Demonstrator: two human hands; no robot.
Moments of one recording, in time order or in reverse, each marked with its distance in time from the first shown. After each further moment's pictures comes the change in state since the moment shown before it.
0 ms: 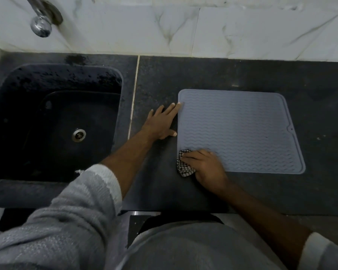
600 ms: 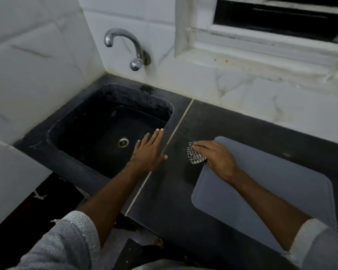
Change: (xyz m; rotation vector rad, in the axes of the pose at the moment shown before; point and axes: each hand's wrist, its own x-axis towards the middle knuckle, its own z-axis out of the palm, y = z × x) left_hand -0.127 -0.041 -0.009 -0.168 0.417 -0.492; right_hand 0.141 0.025 -0.060 -0.037 0.005 -0.446
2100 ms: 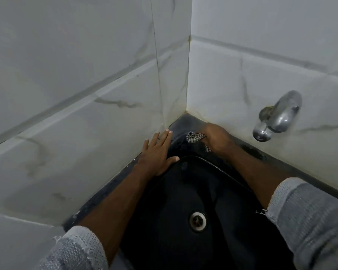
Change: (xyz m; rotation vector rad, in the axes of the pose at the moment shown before) left_hand 0.227 -0.393 -0.147 0.108 0.117 -0.153; right_hand 0.570 -0.088 0.173 0.016 -0.365 0.112
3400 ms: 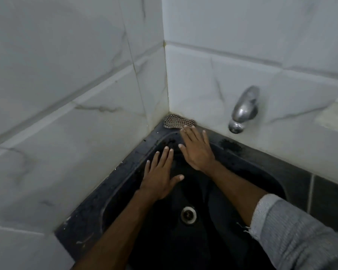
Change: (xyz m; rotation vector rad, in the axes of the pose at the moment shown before) left_hand -0.053 0.065 0.018 -0.125 -0.060 0.018; right_hand -0.041 -0.007 0.053 -0.190 0.289 -0.007
